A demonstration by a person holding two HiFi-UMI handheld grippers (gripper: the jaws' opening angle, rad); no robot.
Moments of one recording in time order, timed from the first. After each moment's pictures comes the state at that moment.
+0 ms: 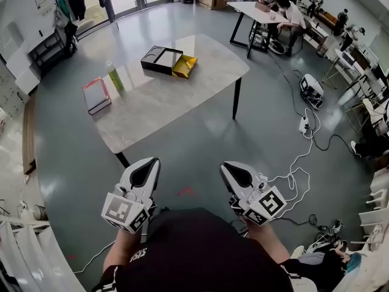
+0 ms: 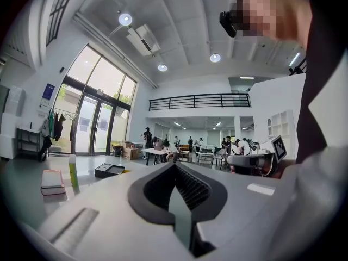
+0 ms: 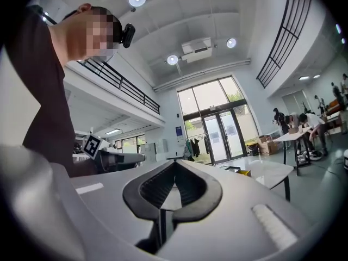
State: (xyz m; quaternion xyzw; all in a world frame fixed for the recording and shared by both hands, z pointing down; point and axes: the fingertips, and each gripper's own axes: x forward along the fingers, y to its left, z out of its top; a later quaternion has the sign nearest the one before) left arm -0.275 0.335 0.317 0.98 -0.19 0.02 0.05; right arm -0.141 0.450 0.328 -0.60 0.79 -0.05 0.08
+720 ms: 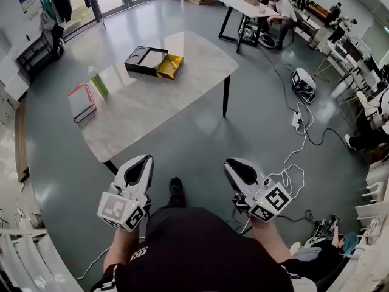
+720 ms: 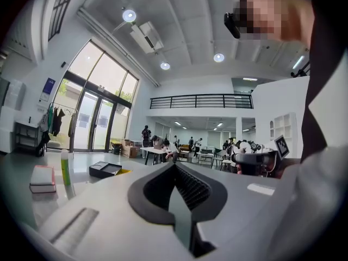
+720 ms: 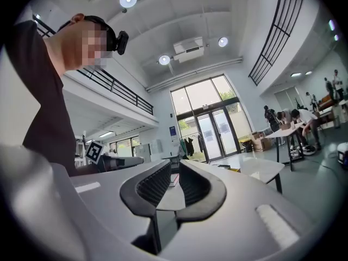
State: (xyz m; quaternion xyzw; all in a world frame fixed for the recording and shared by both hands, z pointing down) left arm -0.217 0.299 0.332 0.98 -0.19 0.01 0.06; right arm -0.064 0.442 0.337 -0.62 0.78 -0.08 0.09
